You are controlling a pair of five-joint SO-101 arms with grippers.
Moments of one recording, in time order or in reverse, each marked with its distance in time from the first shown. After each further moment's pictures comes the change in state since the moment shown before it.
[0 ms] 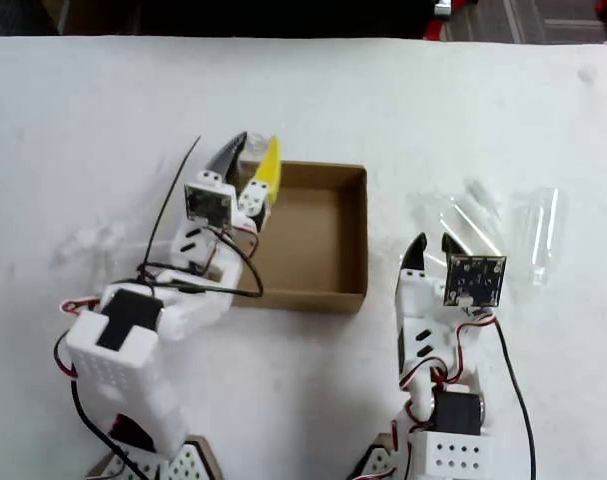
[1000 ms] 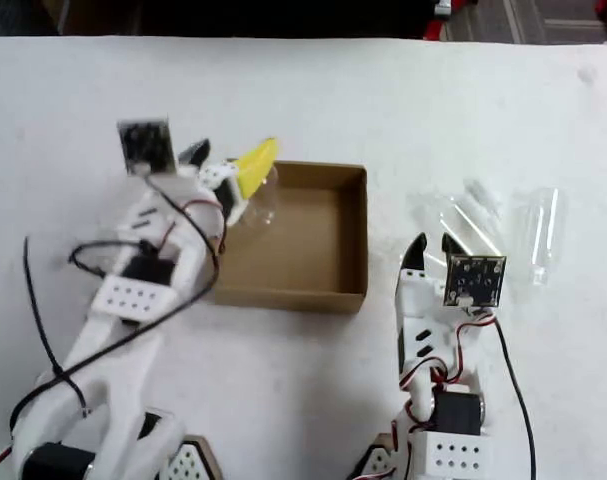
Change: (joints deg) left arm -4.6 -48.0 0.5 71.8 12.0; right arm 0.0 0.0 0.0 0.0 0.0
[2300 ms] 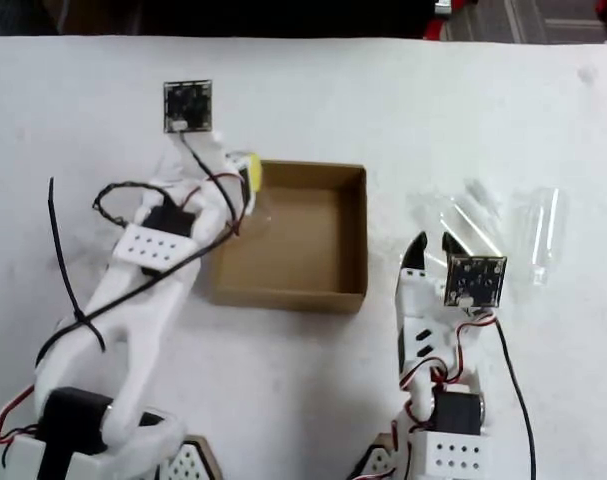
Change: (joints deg) left arm 2.6 15.8 -19.4 22.0 0.0; right arm 0.0 0.0 0.0 -0.6 0.0
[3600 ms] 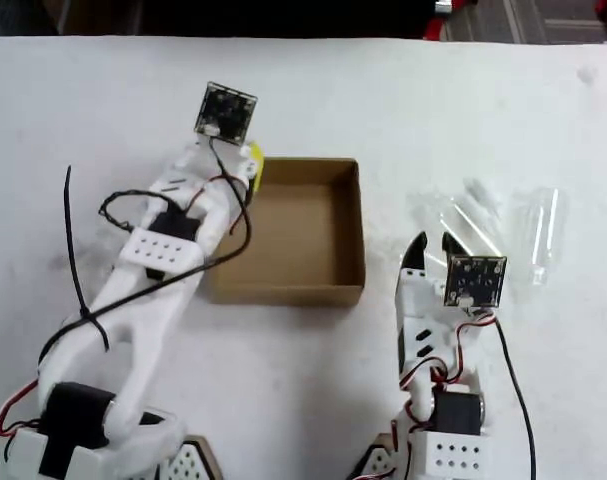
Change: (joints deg) left arm 0.4 1.1 2.8 -11.9 -20.0; right arm 0.0 0.0 0.0 0.0 0.0
